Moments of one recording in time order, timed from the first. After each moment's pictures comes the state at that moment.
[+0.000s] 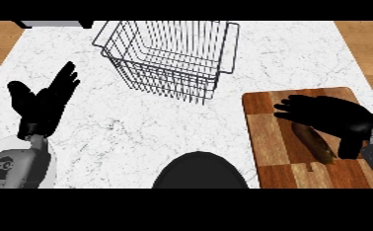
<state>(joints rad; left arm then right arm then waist) -0.20 0.35 0.05 -1.38 0.16 0.03 0.20 -0.30 -0.72 0.32 -1.40 1.07 0.43 -0.67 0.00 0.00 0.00</state>
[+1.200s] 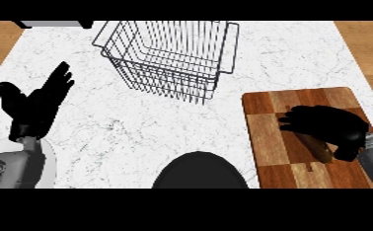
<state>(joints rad) -0.18 0.32 0.12 -1.41 0.12 -0.03 0.23 -0.26 -0.67 0.29 -1.30 1.25 0.30 -0.79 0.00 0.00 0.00</state>
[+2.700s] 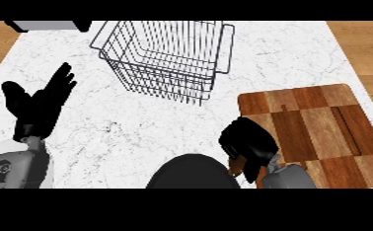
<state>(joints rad) -0.19 0.29 0.14 -1.41 0.09 -0.03 0.24 -0.14 -0.08 0.32 -1.44 1.21 0.31 -0.33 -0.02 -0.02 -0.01</state>
